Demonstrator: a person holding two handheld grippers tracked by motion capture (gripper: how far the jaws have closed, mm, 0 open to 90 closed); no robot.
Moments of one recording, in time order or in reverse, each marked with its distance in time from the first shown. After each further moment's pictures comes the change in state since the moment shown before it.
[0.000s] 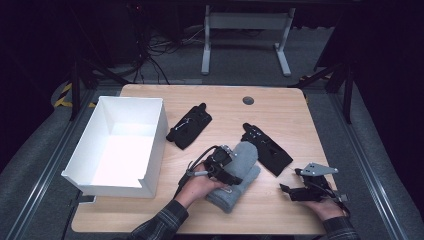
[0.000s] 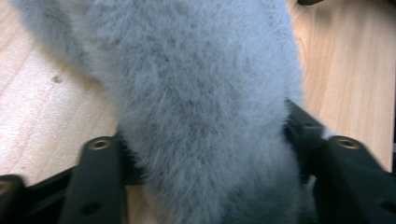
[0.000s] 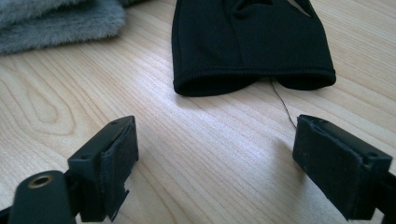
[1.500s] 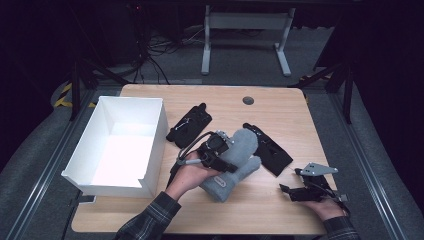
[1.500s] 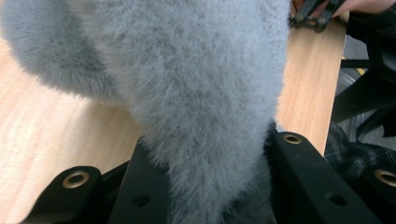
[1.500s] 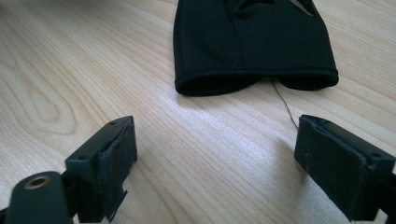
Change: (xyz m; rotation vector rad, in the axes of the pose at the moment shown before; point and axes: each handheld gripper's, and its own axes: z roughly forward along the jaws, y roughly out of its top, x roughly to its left) left arm -0.023 0.026 -0.072 -0.010 0.036 0.053; right arm 0.000 0.000 0.000 0.003 0.006 -0.005
